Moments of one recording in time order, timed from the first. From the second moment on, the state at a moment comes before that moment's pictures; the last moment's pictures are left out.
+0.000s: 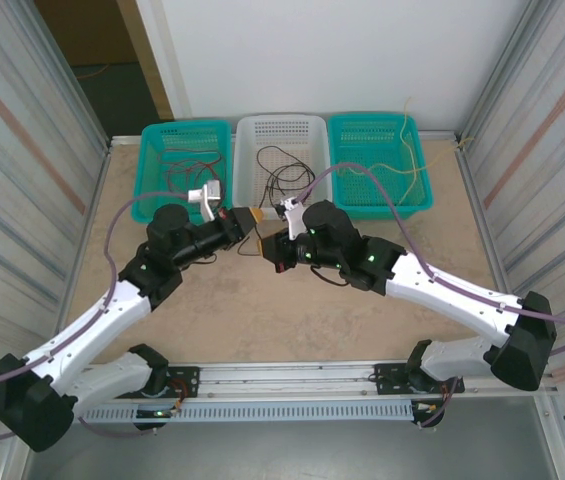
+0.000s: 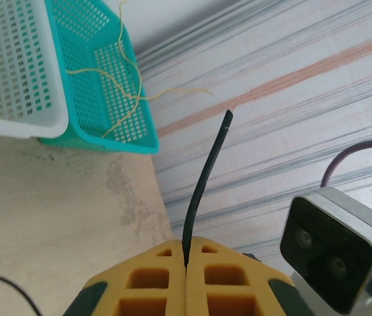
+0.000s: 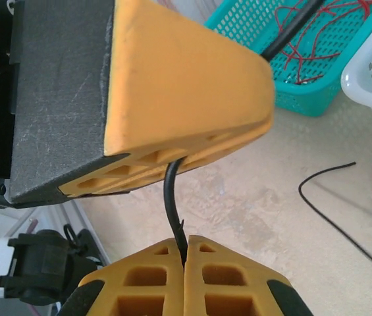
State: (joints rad) left arm -0.58 0.98 0.75 0.13 0.37 -1.05; right arm 0.97 1.27 1.09 -0.24 -0.12 0.54
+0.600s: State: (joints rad) left arm -0.74 0.78 0.51 0.40 -0.03 -0.98; right arm 0.94 1.26 1.10 -0.19 -0.09 0.73
